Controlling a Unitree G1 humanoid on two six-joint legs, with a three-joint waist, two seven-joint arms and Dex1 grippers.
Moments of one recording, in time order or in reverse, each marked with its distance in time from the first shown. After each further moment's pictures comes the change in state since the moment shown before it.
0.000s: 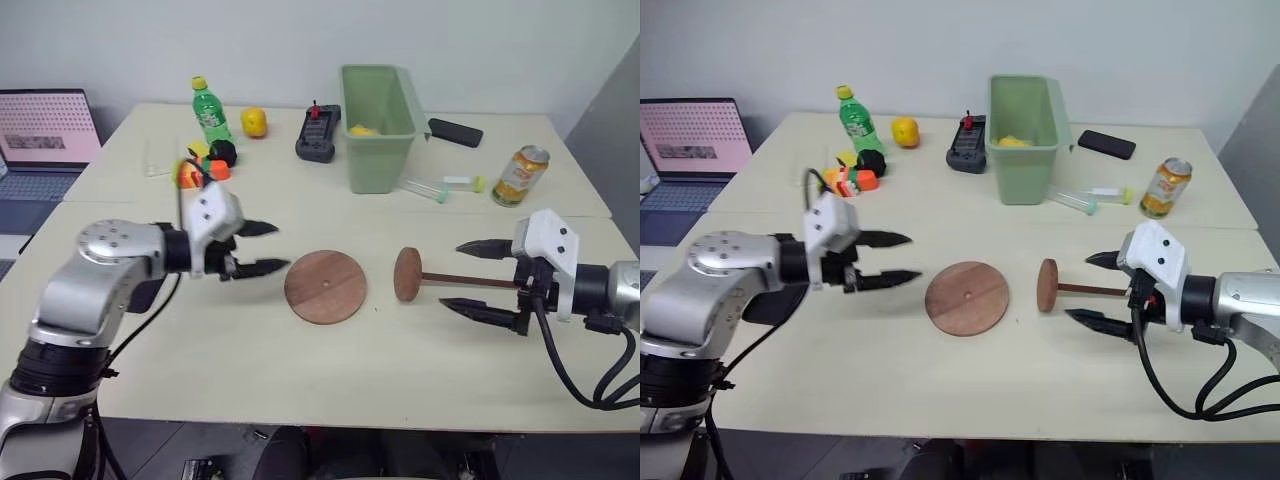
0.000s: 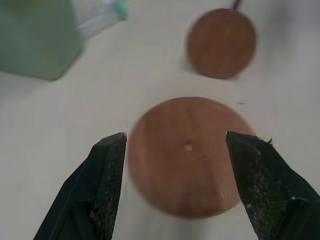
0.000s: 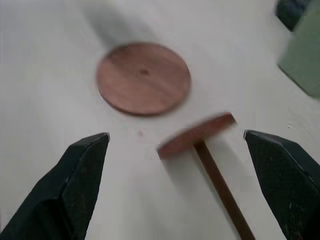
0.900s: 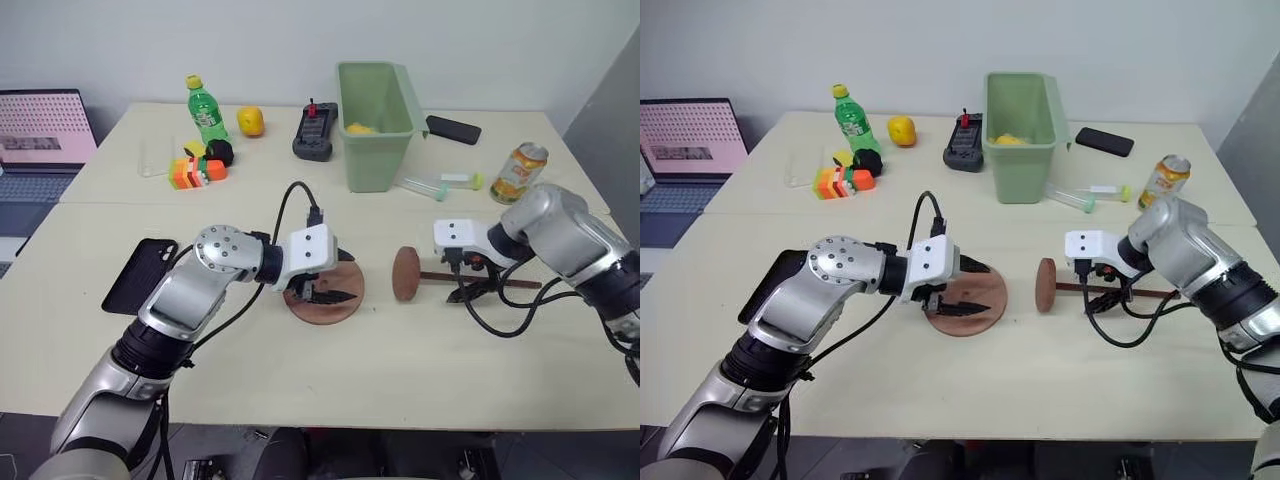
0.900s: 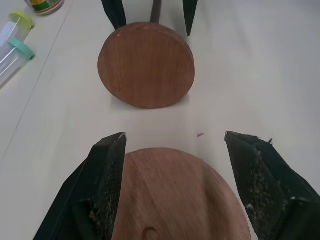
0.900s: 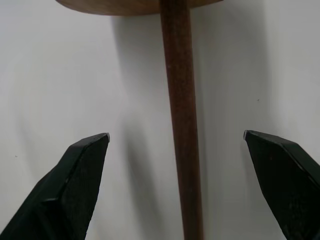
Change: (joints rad) left arm -0.109 -0.187 -0.243 0.017 0.241 -0.142 0.001; right arm -0.802 0.232 0.915 0.848 -0.758 -0.251 0.605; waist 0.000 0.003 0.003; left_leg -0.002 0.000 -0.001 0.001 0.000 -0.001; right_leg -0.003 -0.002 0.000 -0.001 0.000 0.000
